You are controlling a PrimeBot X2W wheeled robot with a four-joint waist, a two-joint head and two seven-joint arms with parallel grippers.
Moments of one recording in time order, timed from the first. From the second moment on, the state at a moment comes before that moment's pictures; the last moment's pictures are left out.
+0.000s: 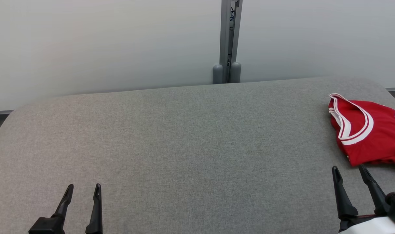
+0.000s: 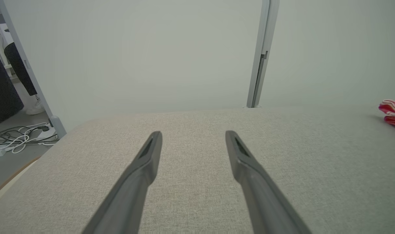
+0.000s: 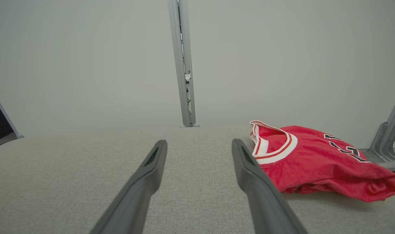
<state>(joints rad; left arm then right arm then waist) 0.17 0.24 -0.13 0.02 -0.32 0.12 -0.18 0.12 -0.08 -0.05 -0.01 0.19 0.13 -0.11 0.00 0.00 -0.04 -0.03</state>
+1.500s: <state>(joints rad) 0.16 0.21 -0.15 0.11 -0.45 0.11 -0.18 0.13 -0.05 -0.06 0.01 0.29 0.13 -0.08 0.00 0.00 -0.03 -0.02</state>
